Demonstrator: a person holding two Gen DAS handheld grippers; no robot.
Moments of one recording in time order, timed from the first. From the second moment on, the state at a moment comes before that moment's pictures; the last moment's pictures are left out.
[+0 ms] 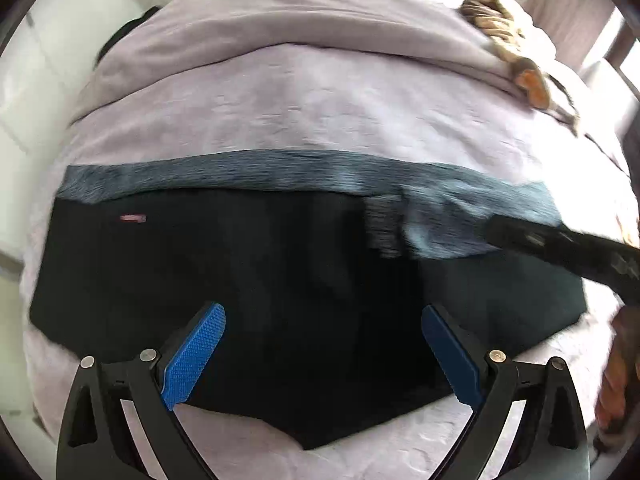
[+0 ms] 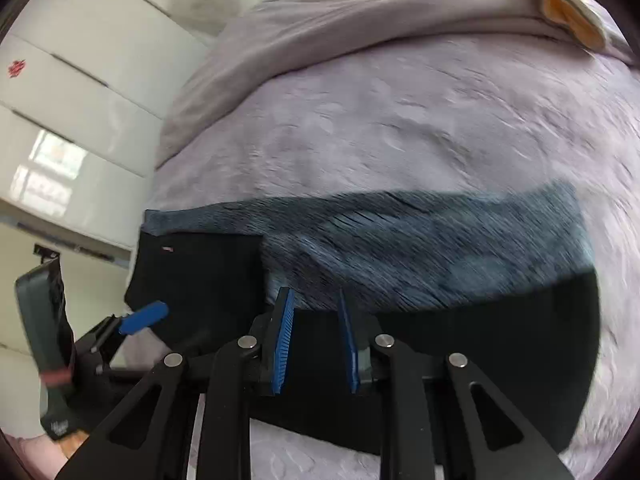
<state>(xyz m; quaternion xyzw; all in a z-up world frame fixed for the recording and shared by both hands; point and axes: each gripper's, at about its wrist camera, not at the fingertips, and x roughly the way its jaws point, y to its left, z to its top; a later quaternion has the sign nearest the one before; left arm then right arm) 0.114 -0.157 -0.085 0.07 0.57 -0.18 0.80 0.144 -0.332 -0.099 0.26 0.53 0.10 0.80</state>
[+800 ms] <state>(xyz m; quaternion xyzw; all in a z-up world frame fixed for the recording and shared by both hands) 0.129 -0.217 -0.076 0.07 0.54 -0.22 0.81 0.099 -0.505 -0.119 0.38 0.50 -0.03 0.78</state>
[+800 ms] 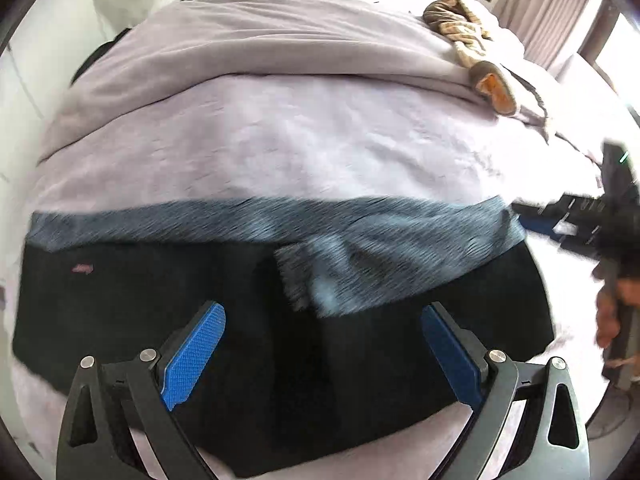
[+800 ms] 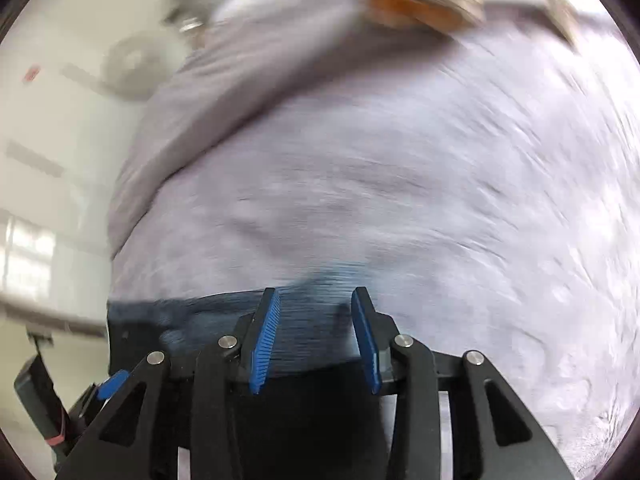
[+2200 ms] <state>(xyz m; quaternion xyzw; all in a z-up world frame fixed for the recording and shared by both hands) 0.112 -0.117 -0.108 0.06 0.60 -0.15 0.79 0.069 -0.349 -0.087 0.17 0.58 -0.05 0.80</state>
